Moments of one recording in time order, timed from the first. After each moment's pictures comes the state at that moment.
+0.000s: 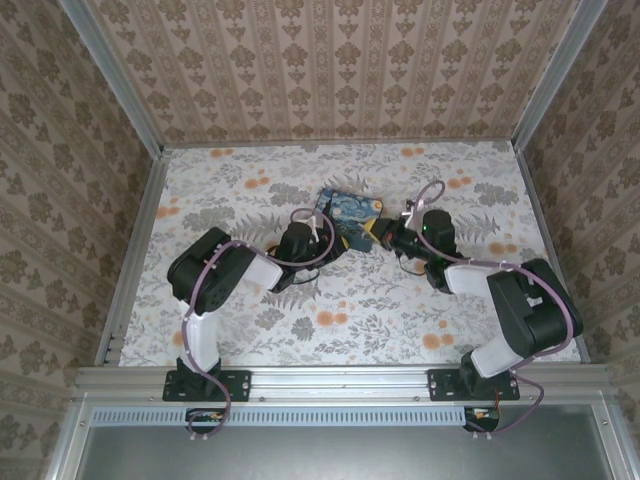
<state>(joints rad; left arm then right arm) -0.70 1.97 0.77 0.77 0.33 -1.02 0.30 1.53 0.51 0.74 -0.58 1.16</state>
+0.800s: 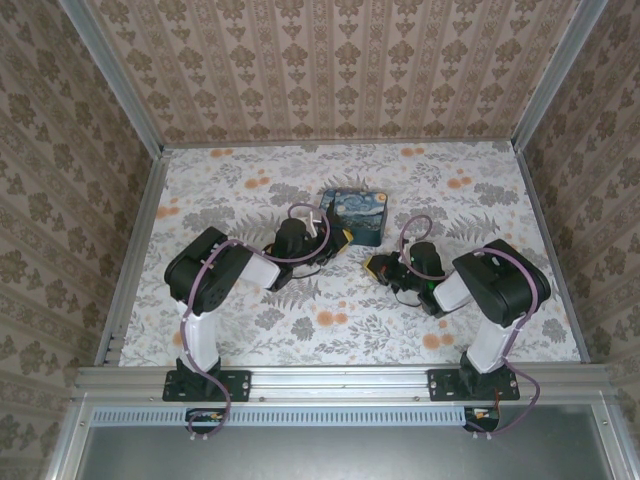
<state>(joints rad) -0.69 1.96 0.76 0.90 0.45 -1.25 0.37 1.77 0.35 0.97 -0.48 1.24</state>
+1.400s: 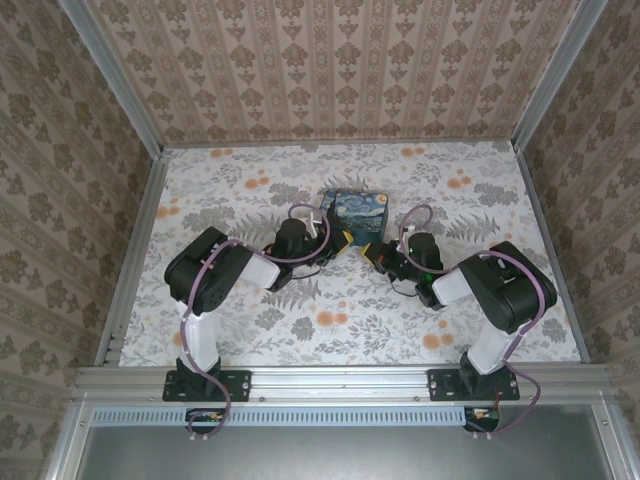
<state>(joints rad) -0.69 1.96 0.76 0.90 0.47 -1.25 0.38 1.72 0.43 0.92 -0.44 1.24</state>
